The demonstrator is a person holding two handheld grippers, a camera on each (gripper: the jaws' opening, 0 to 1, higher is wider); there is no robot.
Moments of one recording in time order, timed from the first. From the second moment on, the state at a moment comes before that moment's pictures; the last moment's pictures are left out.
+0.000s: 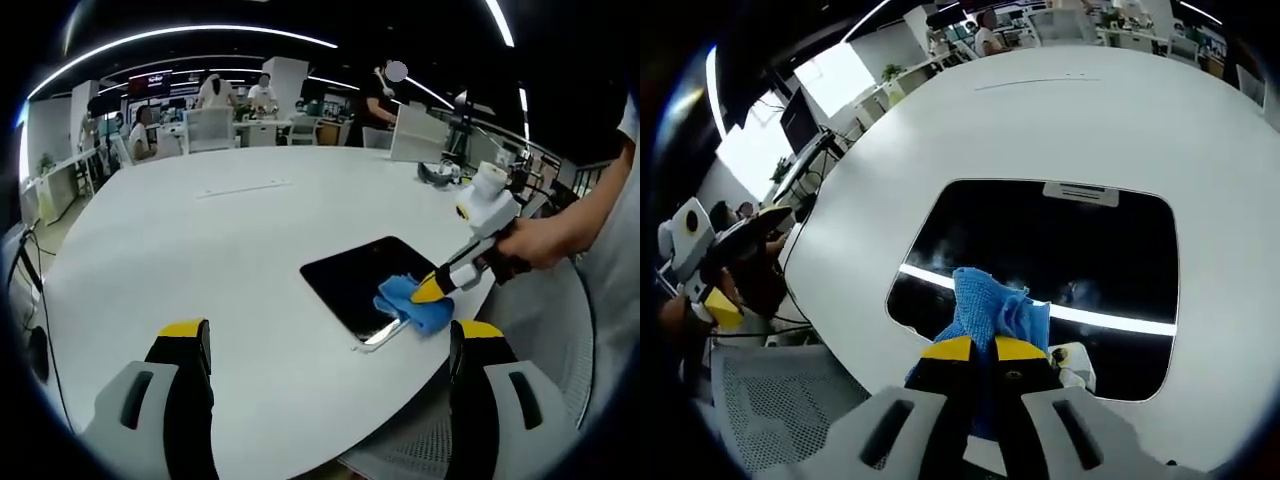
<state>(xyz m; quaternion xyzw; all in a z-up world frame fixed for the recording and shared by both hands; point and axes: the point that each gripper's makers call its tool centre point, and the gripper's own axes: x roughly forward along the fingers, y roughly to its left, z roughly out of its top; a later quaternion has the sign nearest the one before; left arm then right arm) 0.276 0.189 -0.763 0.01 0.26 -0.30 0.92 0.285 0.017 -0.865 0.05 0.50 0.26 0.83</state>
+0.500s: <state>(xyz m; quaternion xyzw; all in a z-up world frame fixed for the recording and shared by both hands) 0.275 0.185 -0.767 0.01 0.27 -0.31 0.91 0.299 0.018 -0.866 0.06 0.50 0.25 0.83</state>
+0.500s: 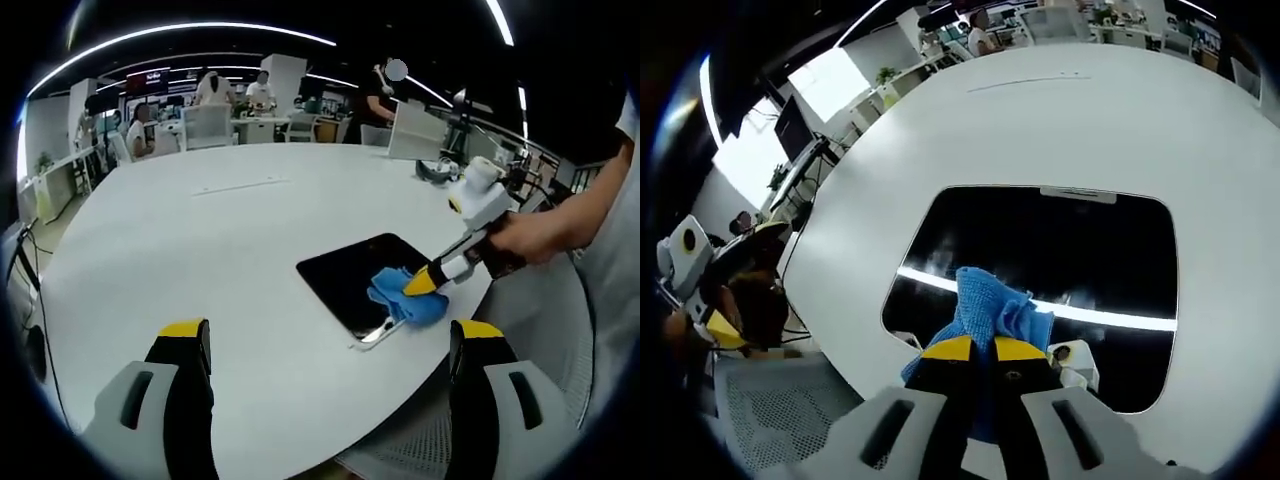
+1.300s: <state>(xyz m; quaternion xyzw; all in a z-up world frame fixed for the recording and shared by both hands) 0.274 0.195 -0.765 0.02 0.28 -0.30 0.91 0.338 0.022 -0.865 0.02 0.49 0.26 0.83</state>
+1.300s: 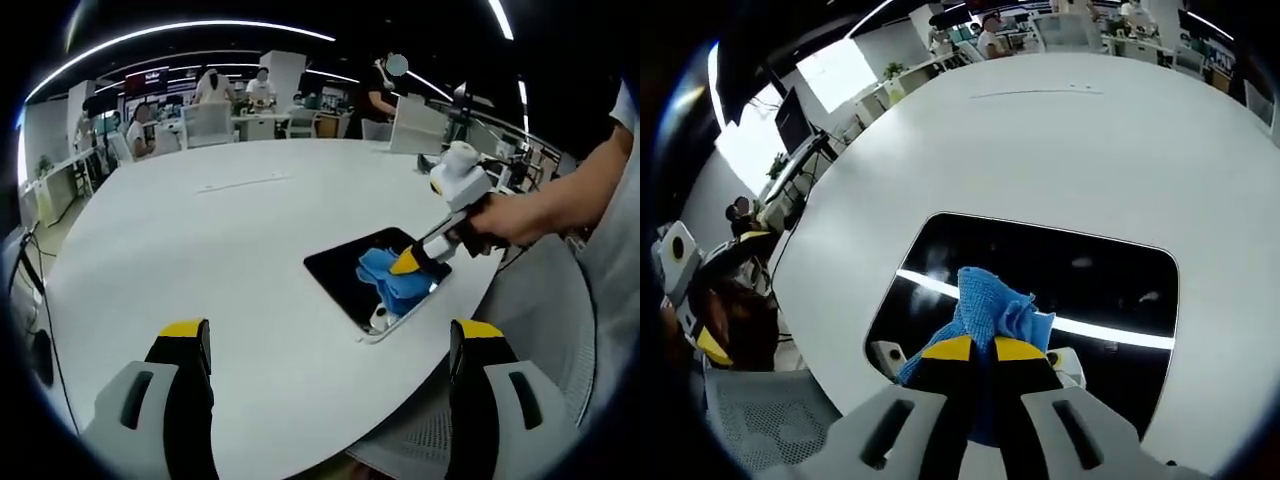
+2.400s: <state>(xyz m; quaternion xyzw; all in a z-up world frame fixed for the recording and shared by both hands) 0.271 0.201 -0.772 0.01 0.28 -0.28 0.92 0.398 0.025 -0.866 0.00 0.49 0.27 0.83</state>
